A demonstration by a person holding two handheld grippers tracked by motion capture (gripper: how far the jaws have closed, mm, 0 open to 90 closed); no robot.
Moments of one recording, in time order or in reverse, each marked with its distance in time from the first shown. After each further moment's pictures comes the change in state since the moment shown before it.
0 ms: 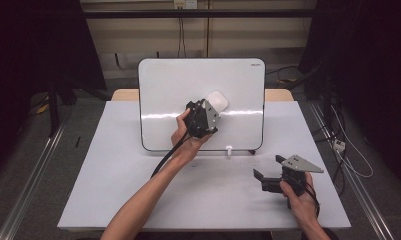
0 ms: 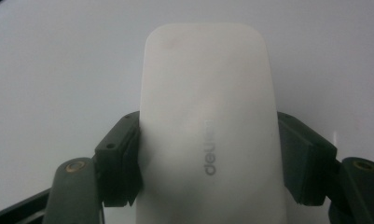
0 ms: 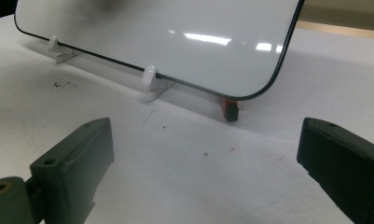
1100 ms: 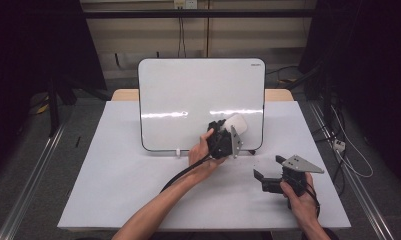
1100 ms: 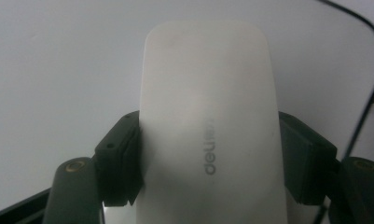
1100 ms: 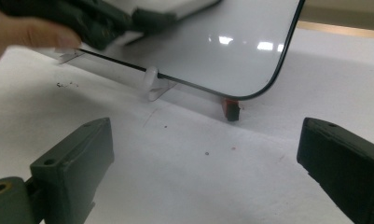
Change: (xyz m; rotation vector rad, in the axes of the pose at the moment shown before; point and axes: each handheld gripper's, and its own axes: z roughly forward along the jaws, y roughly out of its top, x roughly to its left) left arm -0.064 -0.005 -0.003 0.014 -0.060 0.150; right arm -0.001 -0.001 -0.001 -0.004 0.002 -0.001
